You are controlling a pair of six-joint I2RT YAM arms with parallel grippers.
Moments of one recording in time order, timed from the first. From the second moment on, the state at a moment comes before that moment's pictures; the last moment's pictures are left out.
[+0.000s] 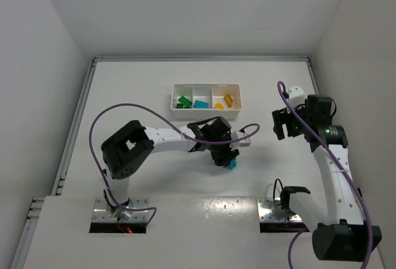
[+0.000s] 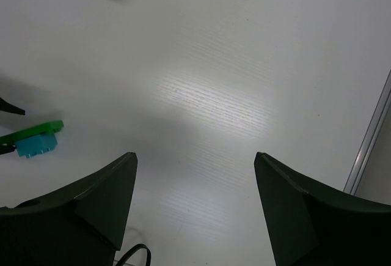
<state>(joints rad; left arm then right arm) -0.99 1.88 1.17 -0.19 0.35 0.20 -0.08 0.93 0.88 -0.73 -0.22 -0.36</state>
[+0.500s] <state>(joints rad) -0.99 1.84 1.14 -0.23 0.40 0.24 -0.08 0.93 0.87 -0.73 -0.23 -0.36</state>
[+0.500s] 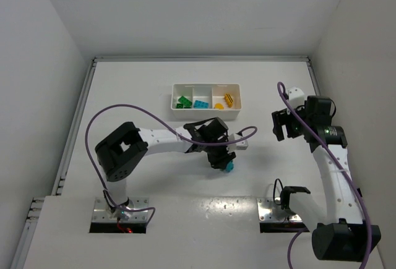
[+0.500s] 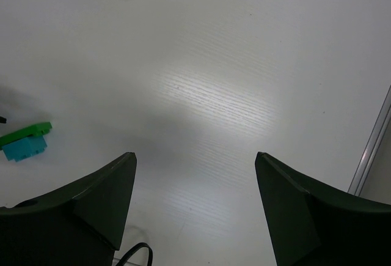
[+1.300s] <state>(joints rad) -1.04 1.82 1.14 -0.29 0.29 0.11 -0.08 0.92 0.85 -0.73 -0.24 -0.36</state>
